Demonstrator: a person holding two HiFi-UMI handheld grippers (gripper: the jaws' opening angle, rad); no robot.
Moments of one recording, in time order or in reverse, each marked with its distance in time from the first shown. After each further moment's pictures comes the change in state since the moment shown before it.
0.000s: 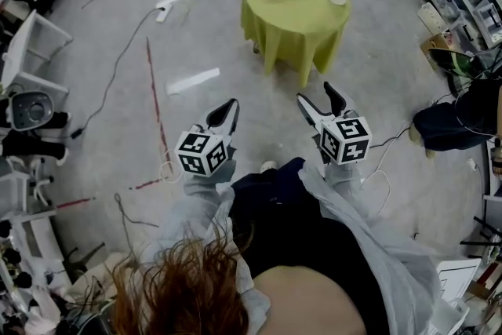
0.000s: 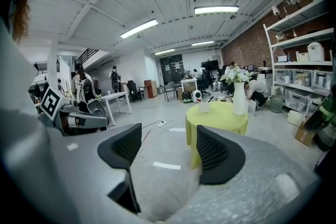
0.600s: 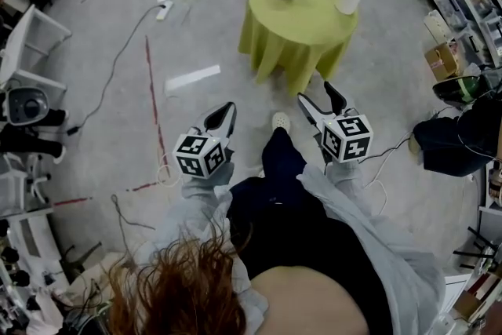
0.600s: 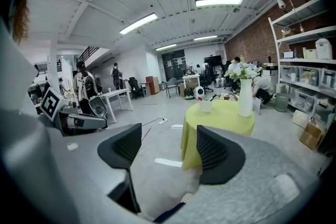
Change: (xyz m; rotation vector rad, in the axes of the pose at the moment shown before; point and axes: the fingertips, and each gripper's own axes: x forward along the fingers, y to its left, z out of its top) left arm 0.038 0.045 0.007 -0.062 0.028 0.044; right arm 0.062 -0.030 0.018 -0.004 0.049 0.033
